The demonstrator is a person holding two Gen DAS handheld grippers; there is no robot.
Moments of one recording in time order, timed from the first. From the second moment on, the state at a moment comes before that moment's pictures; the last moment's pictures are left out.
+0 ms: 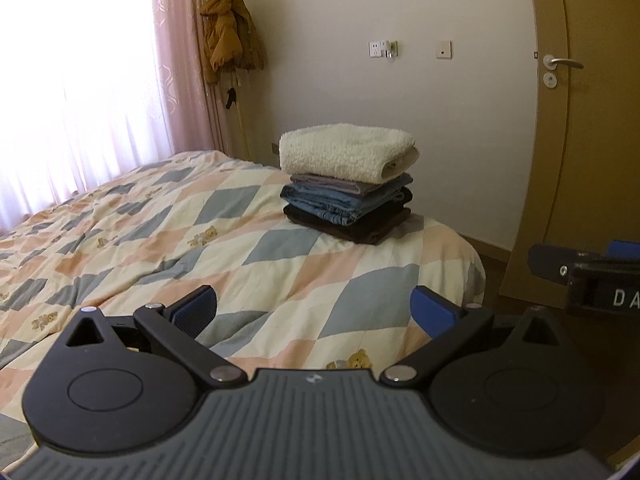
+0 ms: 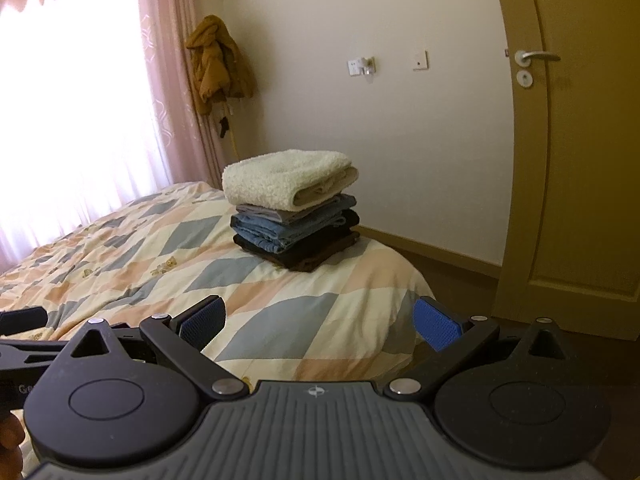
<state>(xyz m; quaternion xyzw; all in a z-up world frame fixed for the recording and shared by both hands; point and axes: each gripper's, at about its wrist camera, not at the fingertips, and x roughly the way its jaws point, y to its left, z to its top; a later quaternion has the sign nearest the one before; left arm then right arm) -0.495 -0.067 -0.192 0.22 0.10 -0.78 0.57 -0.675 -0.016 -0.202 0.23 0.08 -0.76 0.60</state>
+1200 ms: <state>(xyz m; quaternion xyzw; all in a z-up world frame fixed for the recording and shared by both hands) -0.495 -0.122 -0.192 0.22 0.12 -0.78 0.57 -0.676 -0.048 -0.195 0.21 0.09 -0.76 0.60</state>
